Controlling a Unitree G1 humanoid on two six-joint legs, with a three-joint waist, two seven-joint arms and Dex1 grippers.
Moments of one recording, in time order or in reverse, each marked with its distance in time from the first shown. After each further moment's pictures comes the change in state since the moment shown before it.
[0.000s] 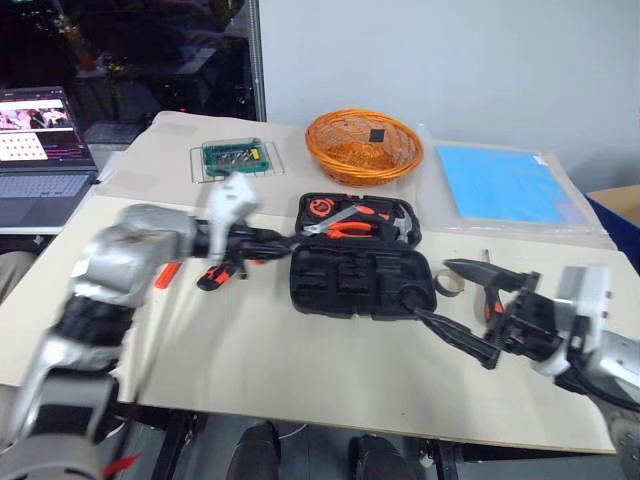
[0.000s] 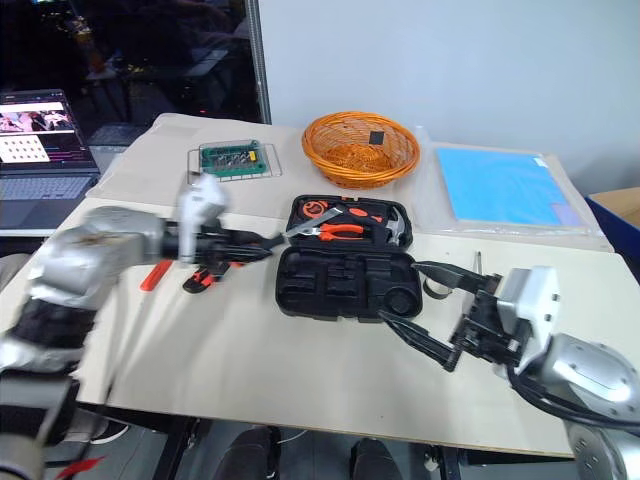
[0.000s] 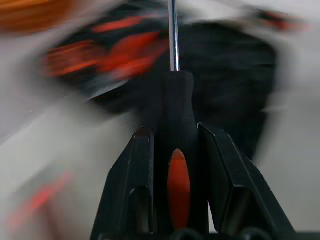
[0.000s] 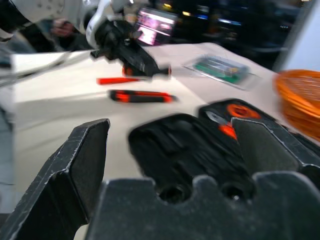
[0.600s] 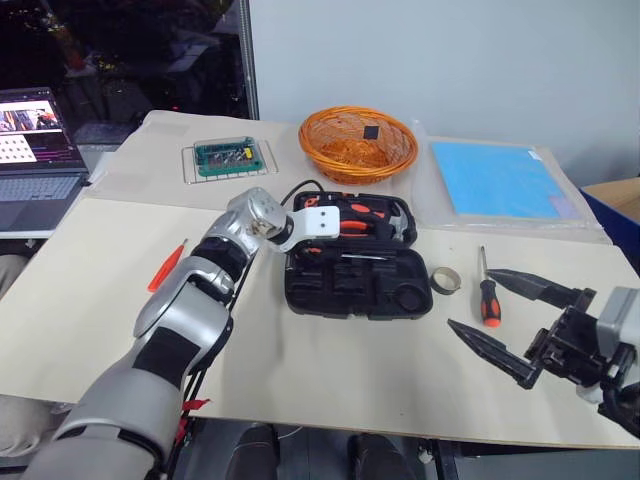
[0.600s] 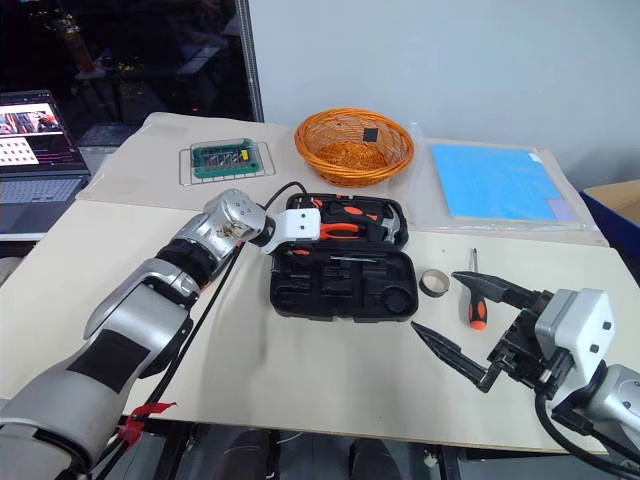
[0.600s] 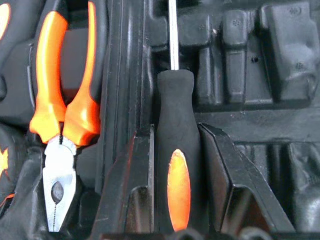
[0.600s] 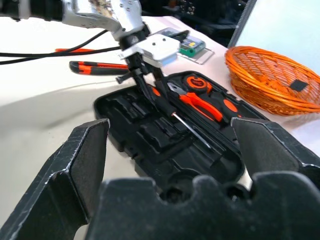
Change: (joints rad) left arm -0.391 -0.376 -0.231 1.001 0.546 -0.774 -0.022; right arm 0.141 -0.006 -0.152 -0.124 0.004 0.001 -0.060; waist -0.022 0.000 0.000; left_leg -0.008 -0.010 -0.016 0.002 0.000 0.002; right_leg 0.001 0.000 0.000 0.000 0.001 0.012
